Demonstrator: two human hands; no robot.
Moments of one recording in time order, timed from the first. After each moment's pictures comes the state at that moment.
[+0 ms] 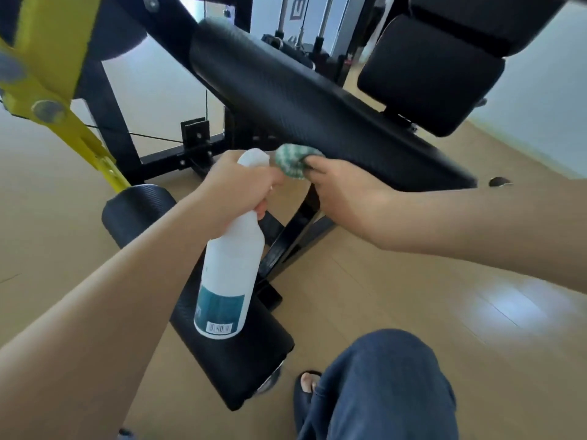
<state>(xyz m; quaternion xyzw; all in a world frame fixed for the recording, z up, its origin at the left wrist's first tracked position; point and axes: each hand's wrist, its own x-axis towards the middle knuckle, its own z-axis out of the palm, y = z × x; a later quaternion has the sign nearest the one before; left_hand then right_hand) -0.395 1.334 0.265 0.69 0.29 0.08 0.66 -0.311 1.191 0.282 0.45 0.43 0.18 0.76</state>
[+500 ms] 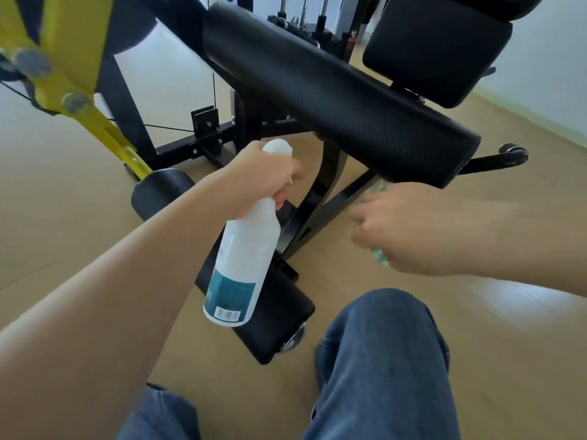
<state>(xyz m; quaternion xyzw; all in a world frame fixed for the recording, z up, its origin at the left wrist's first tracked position) -0.419 1.332 0.264 0.75 0.25 -0.01 0.62 -0.378 1.124 0.300 0.74 0.59 -0.02 0.32</state>
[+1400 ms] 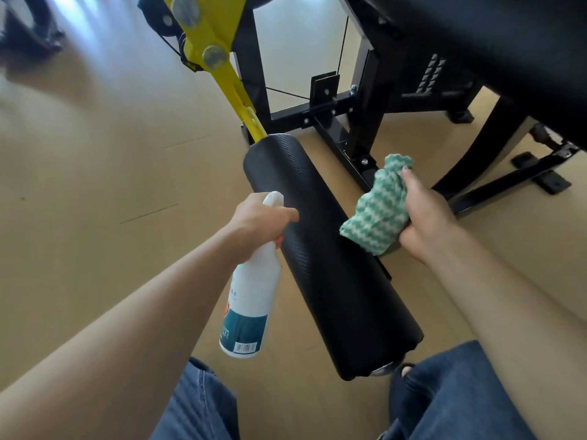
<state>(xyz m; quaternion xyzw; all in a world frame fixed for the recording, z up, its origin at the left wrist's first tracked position) -0.498 1.432 0.121 0.70 0.49 0.00 0.52 -0.336 1.274 0.134 0.65 -0.07 -0.35 -0.67</state>
